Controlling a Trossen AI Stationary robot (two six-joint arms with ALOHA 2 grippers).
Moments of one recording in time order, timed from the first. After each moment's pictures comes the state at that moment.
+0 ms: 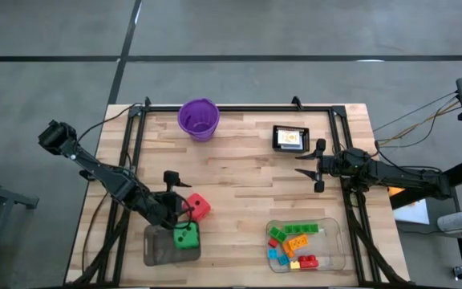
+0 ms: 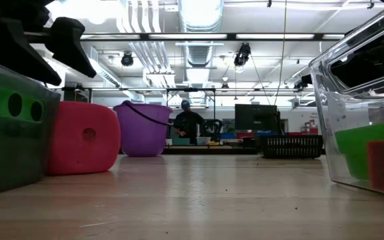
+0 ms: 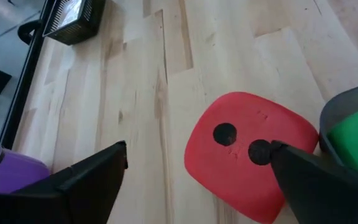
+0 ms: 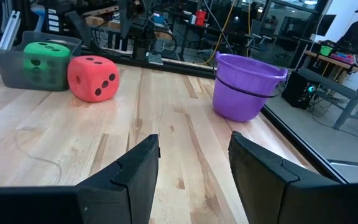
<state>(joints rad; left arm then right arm) -0.60 1.17 0.66 -0.45 -0.62 -0.13 -0.19 0.14 0.01 0.02 -0.07 -0.18</state>
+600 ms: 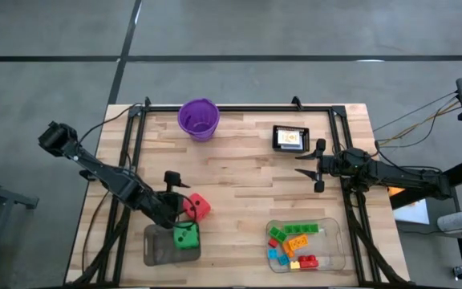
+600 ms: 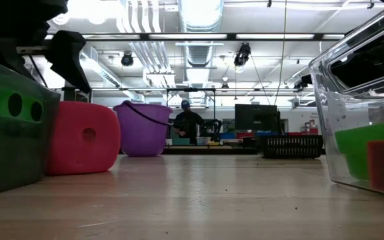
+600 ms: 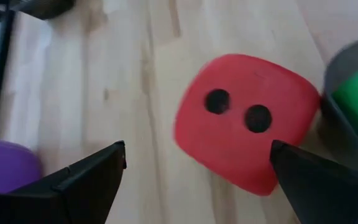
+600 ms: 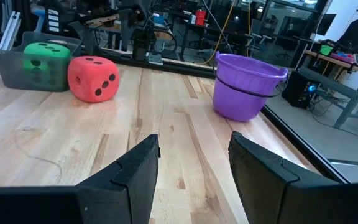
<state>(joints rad) -0.57 1.19 0.66 -0.51 -0.55 -0.13 -0.19 0.14 0.01 0.02 -0.07 -0.17</state>
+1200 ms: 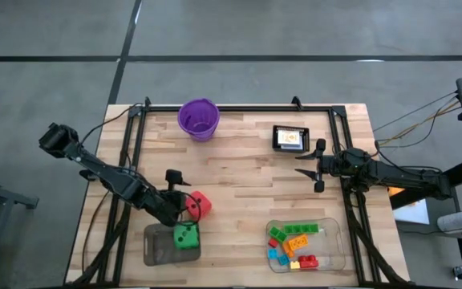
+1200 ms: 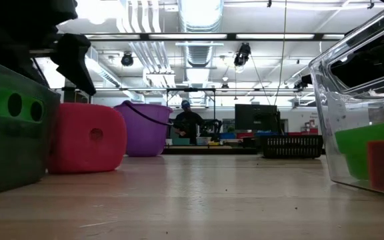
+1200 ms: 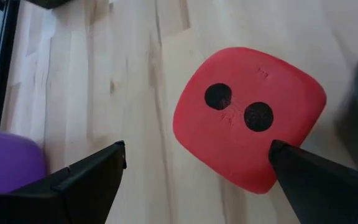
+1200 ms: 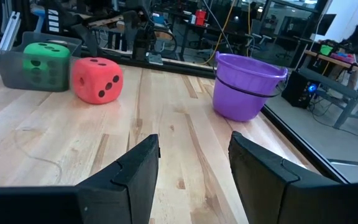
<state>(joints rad) -0.53 1.23 0.68 -0.54 -0.54 -0.12 -0.19 0.14 0.01 0.02 -0.07 -0.17</state>
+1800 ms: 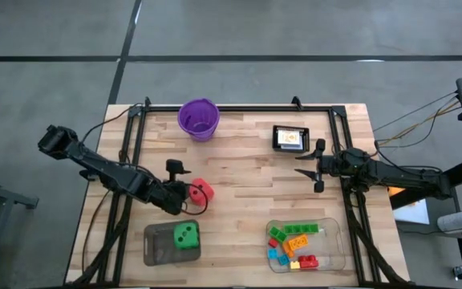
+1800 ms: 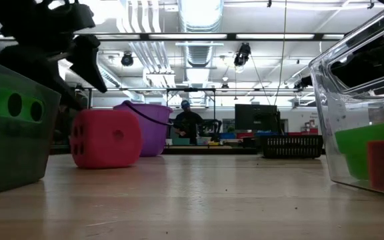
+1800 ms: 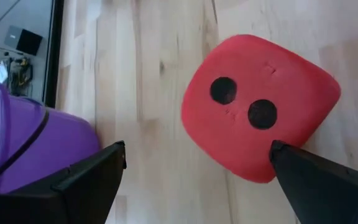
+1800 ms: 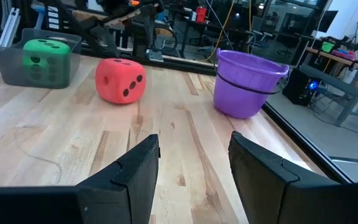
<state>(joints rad) -0.42 1.24 0.70 -0.60 -0.63 -0.04 -0.19 0.15 0.01 0.02 -0.07 -0.17</state>
